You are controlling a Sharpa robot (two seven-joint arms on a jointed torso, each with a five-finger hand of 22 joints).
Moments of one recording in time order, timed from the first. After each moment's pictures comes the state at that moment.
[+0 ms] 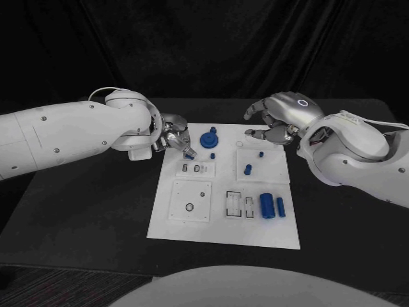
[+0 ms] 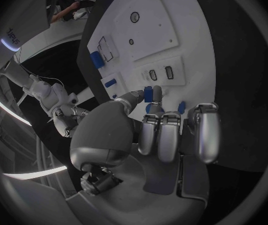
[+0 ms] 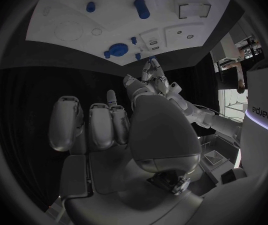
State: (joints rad) left arm 1.44 -0.75 -0.22 1.49 -1.00 0.23 -0.41; left_hand 1.13 0.02 0.39 0.03 0.41 0.95 0.07 0.37 0.77 1.47 -0.01 1.57 1.31 1.47 -0.06 1.57 1.31 0.05 1.46 0.05 1.40 1.31; right arm 1.40 -0.84 -0.25 1.71 -1.66 -0.50 -0.28; right_hand 1.34 -0.08 0.15 0.13 0.26 0.81 0.10 0.20 0.36 1.45 0.01 1.33 1.30 1.47 -0.07 1.33 1.15 0.05 1.46 0.05 1.25 1.31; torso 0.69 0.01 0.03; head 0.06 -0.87
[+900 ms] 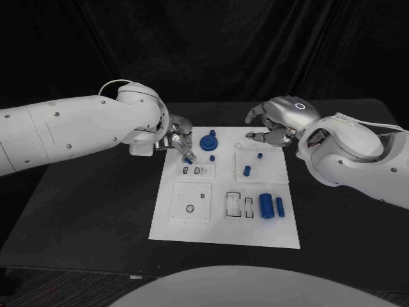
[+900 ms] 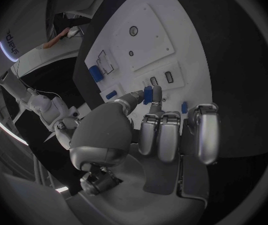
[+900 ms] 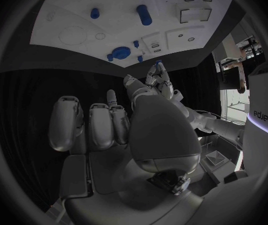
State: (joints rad) left arm 1.46 -0.70 -0.22 1.45 -1.07 0.38 -0.44; left_hand 1.09 0.03 0.43 0.00 0.35 0.95 0.08 0.36 0.79 1.47 -0.01 1.57 1.31 1.46 -0.06 1.57 1.31 0.05 1.46 0.05 1.42 1.31; right arm 1.38 -0.83 -0.25 1.68 -1.66 -0.48 -0.28; right_hand 1.34 -0.08 0.15 0.13 0.26 0.82 0.10 0.20 0.36 1.45 0.01 1.33 1.30 1.47 -0.07 1.33 1.15 0.05 1.46 0.05 1.25 1.31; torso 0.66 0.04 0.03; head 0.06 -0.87
